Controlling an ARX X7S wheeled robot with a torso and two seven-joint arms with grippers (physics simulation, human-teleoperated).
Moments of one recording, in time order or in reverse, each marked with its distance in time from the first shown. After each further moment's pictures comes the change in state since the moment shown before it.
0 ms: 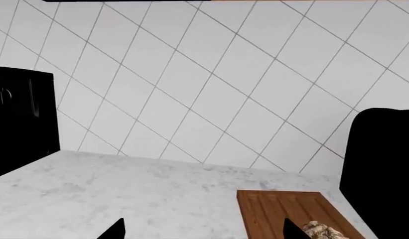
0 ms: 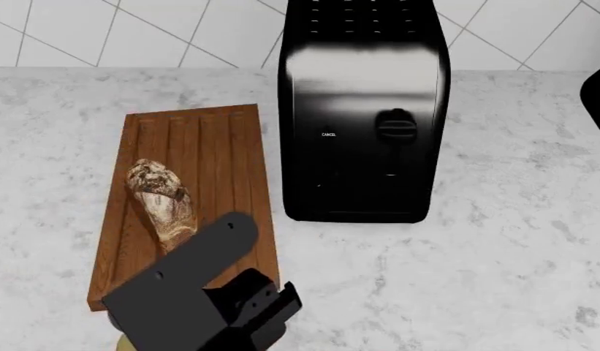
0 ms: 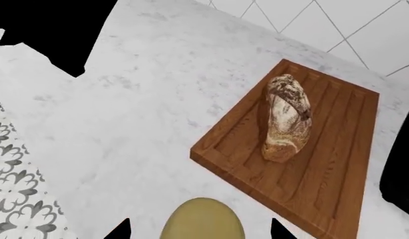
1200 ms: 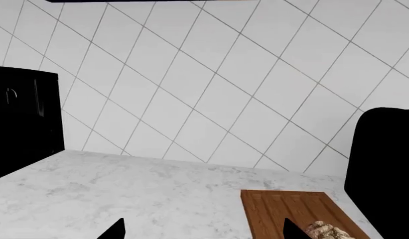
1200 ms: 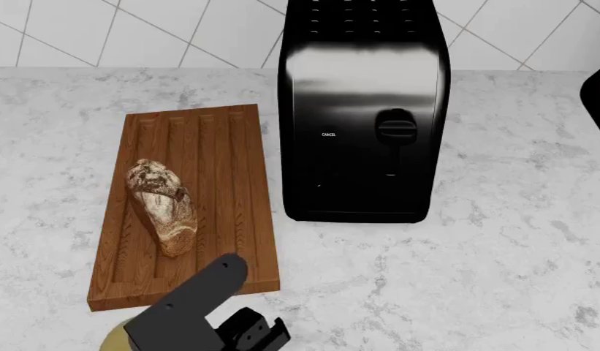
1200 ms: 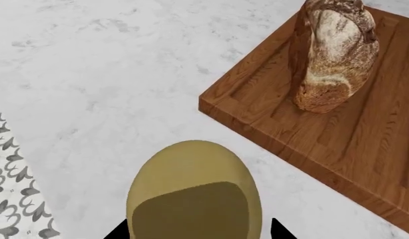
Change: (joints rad) left arm 0.018 -0.030 0.004 -0.010 -0.021 0.035 -0.023; right arm -0.148 -0.069 -0.075 0.222 -0.123 -0.008 -0.190
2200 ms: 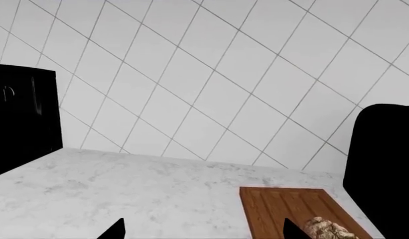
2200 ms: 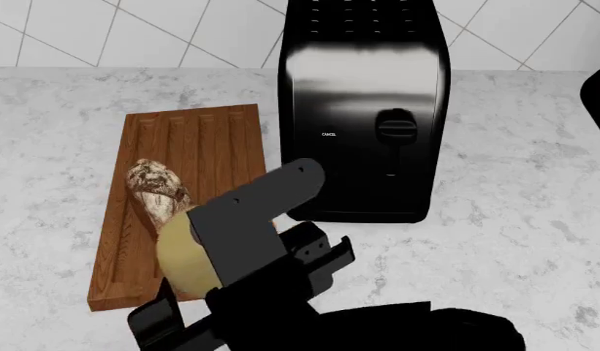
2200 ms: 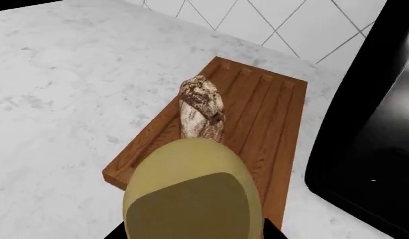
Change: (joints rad) left arm 0.017 -0.014 0.030 -0.013 0.005 0.038 -0.010; right arm 0.137 0.104 0.094 -0.008 0.087 -0.015 0.115
